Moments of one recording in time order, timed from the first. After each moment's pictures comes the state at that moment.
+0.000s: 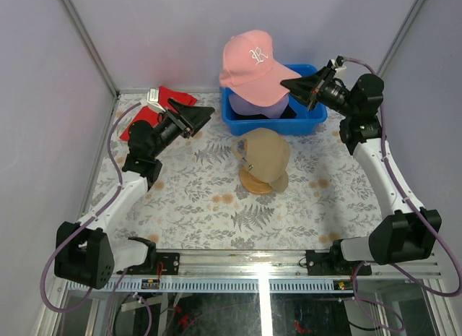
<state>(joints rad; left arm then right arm) -0.24 1.21 0.80 0.66 0.47 -1.27 0.13 1.36 1.31 0.21 -0.80 1.58</state>
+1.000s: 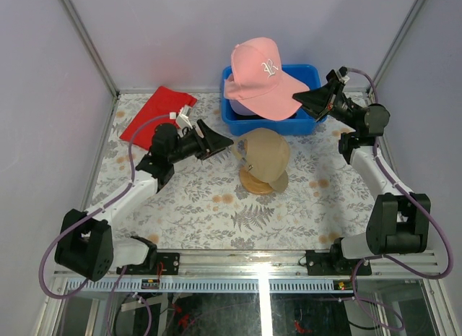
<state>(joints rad) -0.37 1.26 0.79 0.28 0.55 -1.02 0.02 1.43 1.01 1.11 -1.04 2.06</state>
